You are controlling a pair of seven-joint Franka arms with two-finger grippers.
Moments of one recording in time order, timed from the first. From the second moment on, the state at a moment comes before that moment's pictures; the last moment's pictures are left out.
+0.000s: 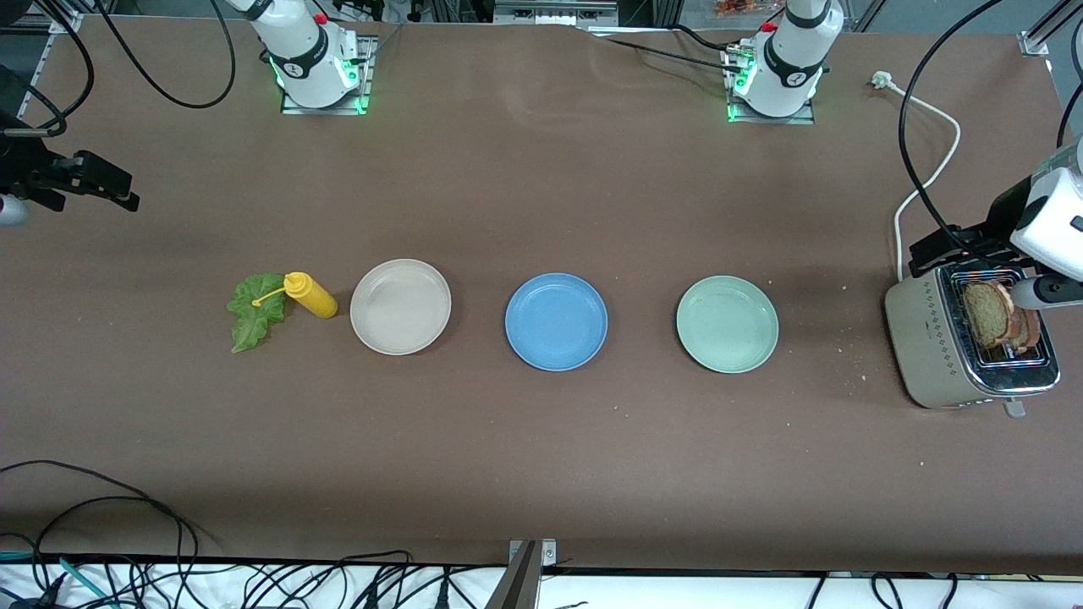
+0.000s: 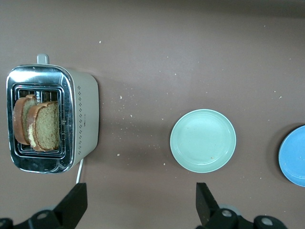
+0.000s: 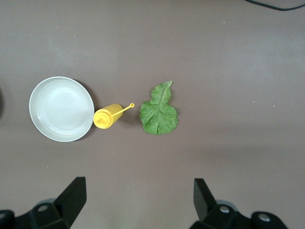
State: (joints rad) left arm -0.07 0.23 0.02 -1.33 0.03 1.52 -0.18; right arm 0.02 0.00 -0.06 -1.61 0.00 1.58 -0.05
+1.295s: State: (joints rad) left arm -0.05 0.23 0.04 -1.33 0.03 1.52 -0.18; right arm 0.02 0.00 -0.06 -1.61 0.00 1.58 -0.05
